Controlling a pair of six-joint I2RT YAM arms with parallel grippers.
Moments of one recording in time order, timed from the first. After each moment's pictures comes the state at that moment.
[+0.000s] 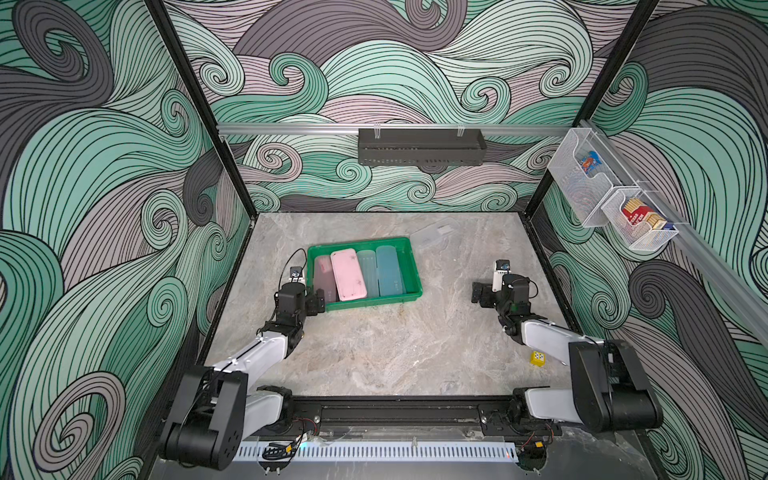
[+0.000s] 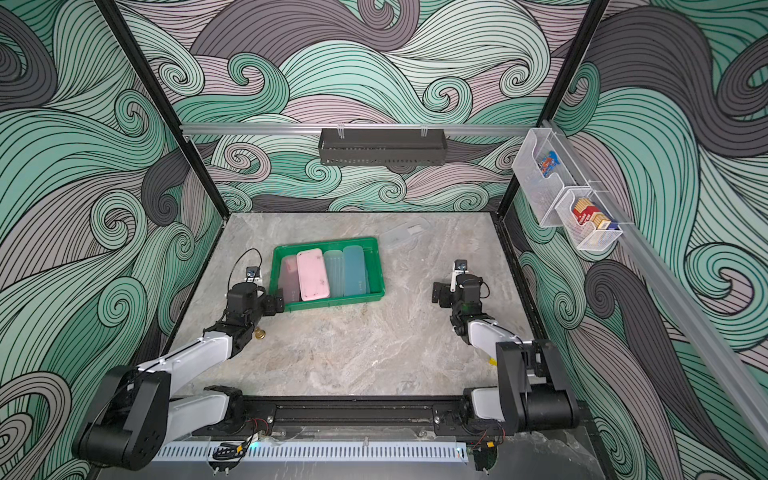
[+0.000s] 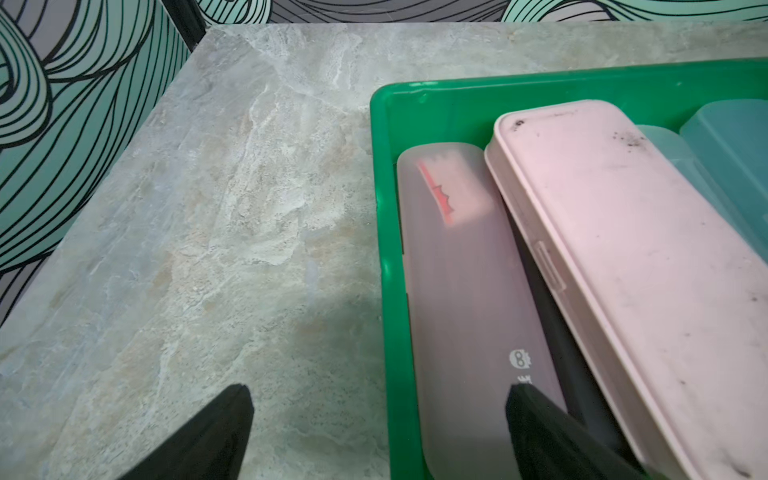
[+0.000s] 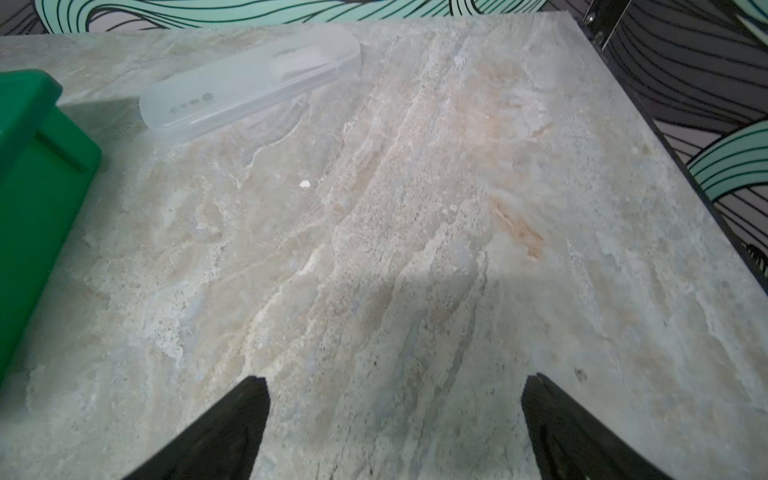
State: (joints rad) left arm -0.14 1.21 0.37 0.25 -0.21 -0.07; right arm 0.05 1.38 0.44 0.35 0.10 0.07
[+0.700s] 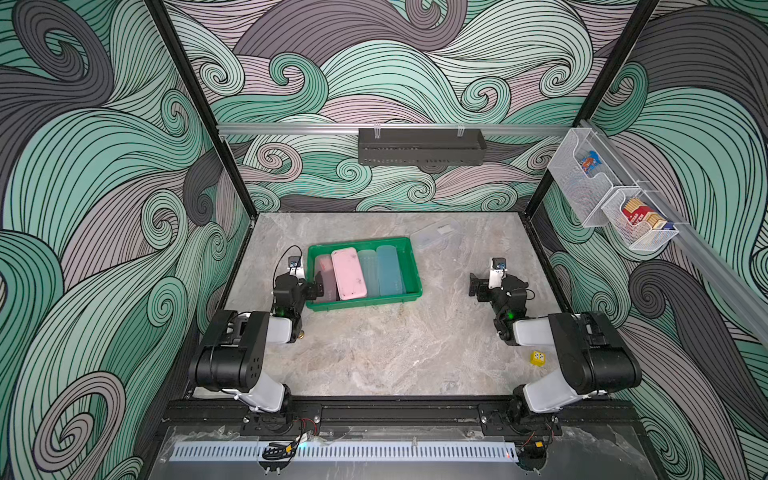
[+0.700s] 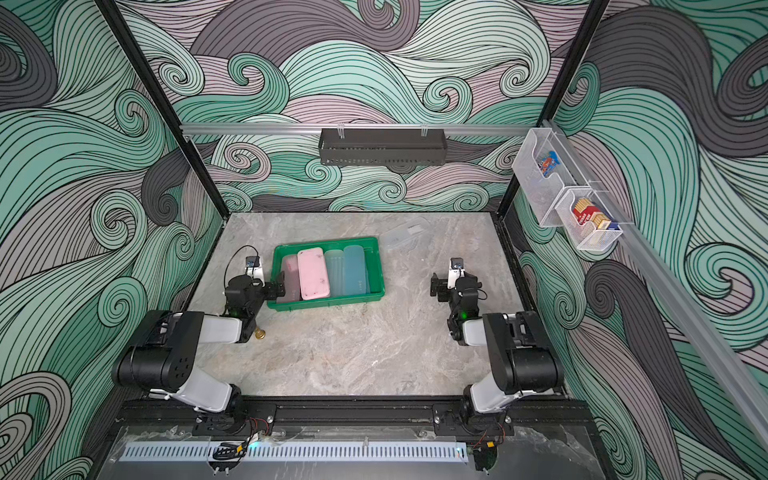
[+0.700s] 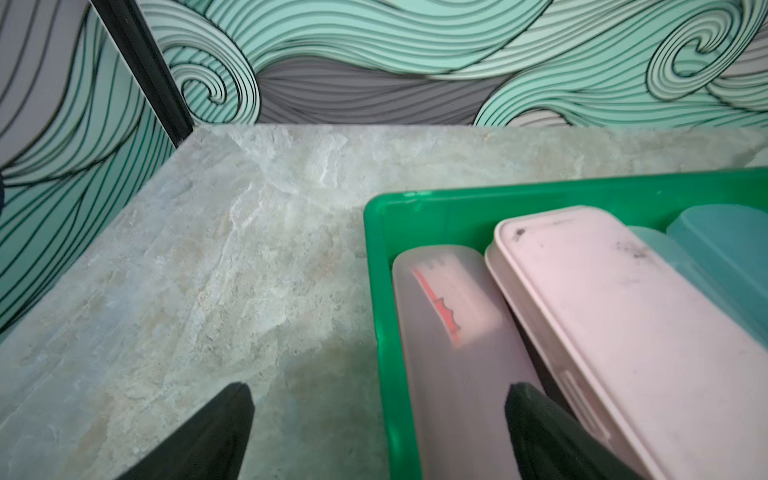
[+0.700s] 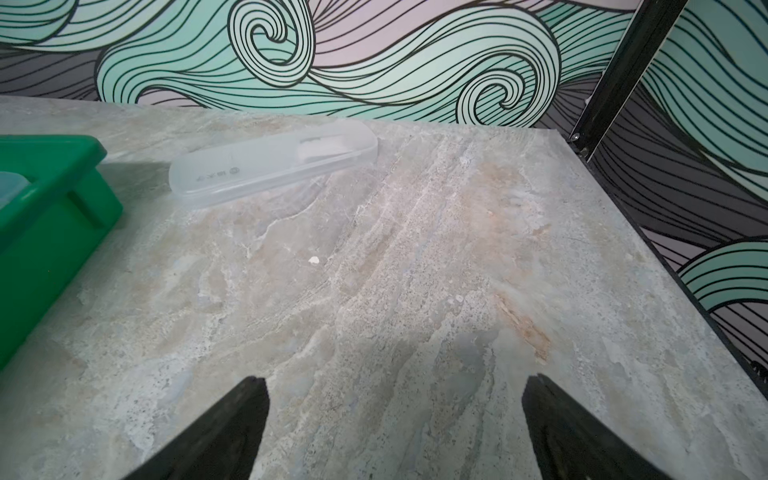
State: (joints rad) left arm -0.03 1.56 0.39 0.78 -0.06 0.00; right arm 0.05 1.56 0.37 0.83 0.08 -0.02
